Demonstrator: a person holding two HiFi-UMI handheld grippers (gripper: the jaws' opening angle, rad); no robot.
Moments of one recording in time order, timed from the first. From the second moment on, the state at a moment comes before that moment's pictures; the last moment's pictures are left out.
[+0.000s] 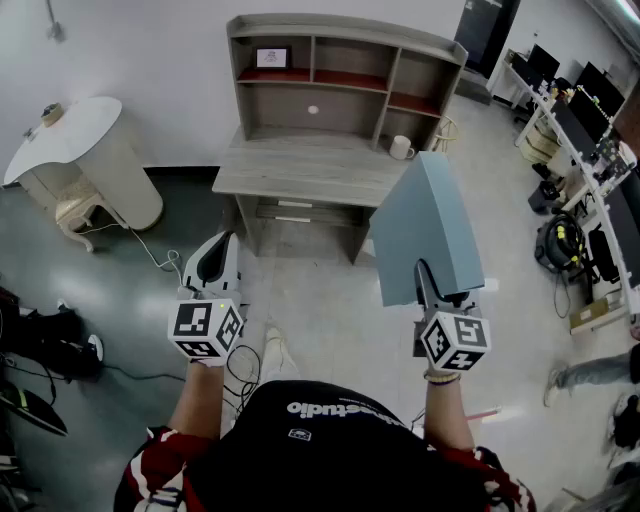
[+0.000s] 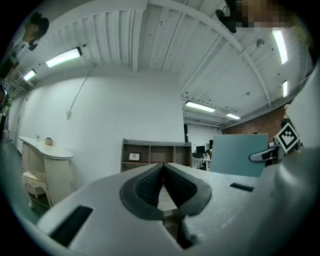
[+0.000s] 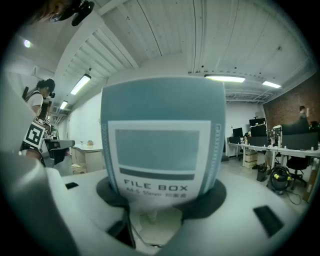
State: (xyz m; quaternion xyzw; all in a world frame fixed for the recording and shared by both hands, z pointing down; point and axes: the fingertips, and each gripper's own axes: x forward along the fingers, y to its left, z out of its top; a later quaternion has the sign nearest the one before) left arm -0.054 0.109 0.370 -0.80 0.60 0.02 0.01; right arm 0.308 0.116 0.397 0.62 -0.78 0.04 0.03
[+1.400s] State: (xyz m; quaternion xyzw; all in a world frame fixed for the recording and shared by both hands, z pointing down) left arm -0.071 0.116 0.368 -0.79 0.61 0.03 0.00; right arm 0.279 0.116 0.400 0.60 -0.79 0.07 0.03
